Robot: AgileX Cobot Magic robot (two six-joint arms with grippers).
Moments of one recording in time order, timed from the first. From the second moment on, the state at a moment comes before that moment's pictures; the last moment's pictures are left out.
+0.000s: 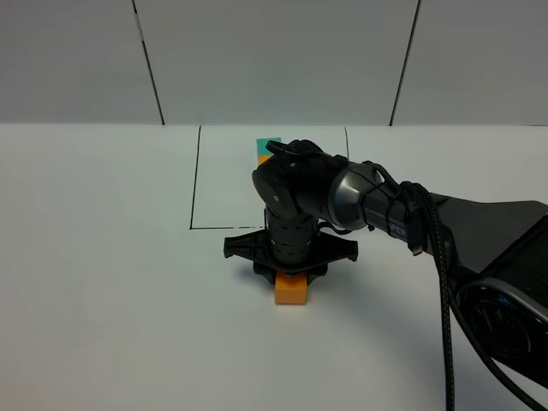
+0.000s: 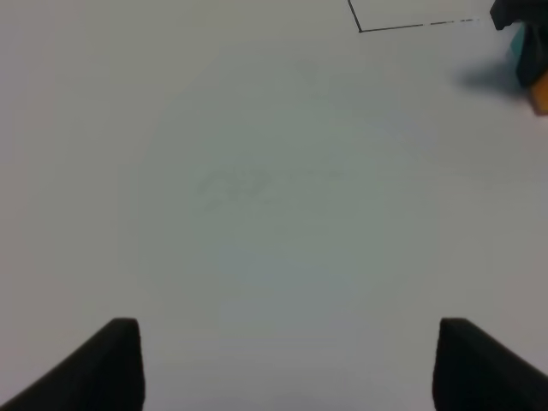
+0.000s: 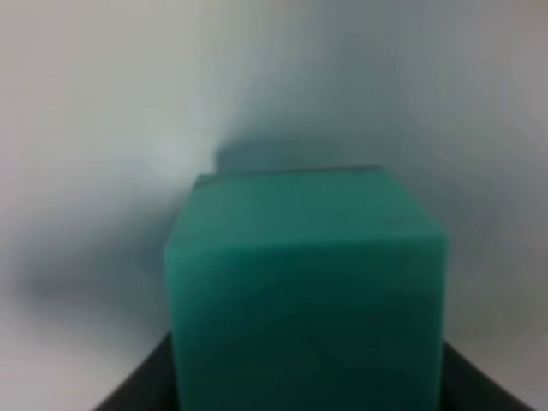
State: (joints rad) left arm -0.01 0.05 -0.51 -0.15 1.07 0.14; right arm 0.57 2.35 -1.82 -0.11 0.99 0.69
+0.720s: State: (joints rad) left arm -0.01 0.05 -0.51 -0.15 1.07 0.14; right arm 0.57 2.36 -1.83 -0.07 1.01 0.63
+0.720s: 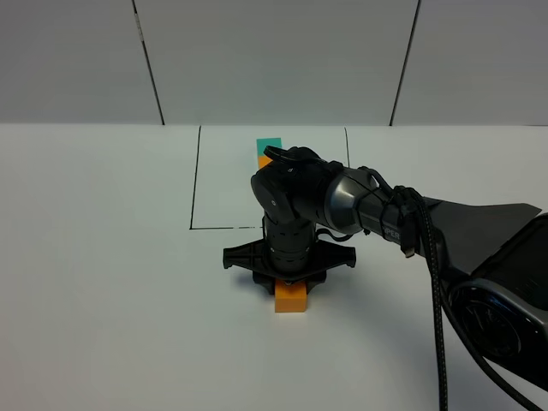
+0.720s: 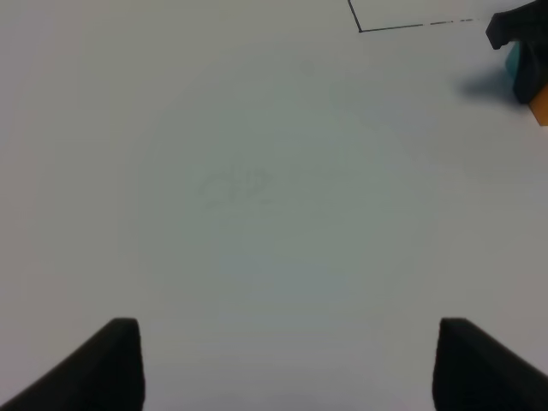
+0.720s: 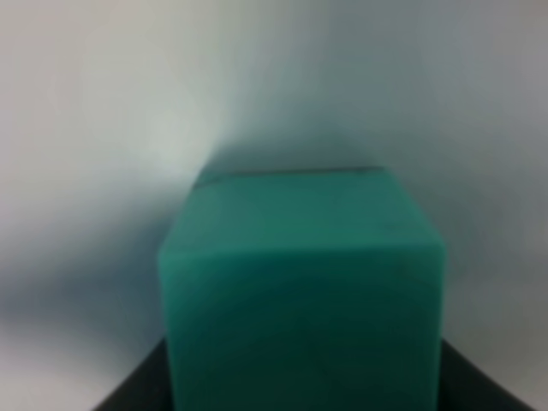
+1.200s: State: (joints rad) left arm -0.01 0.05 -0.51 -0.15 1.07 0.14; right arm 0.57 2.36 -1.83 -0.07 1.02 0.61
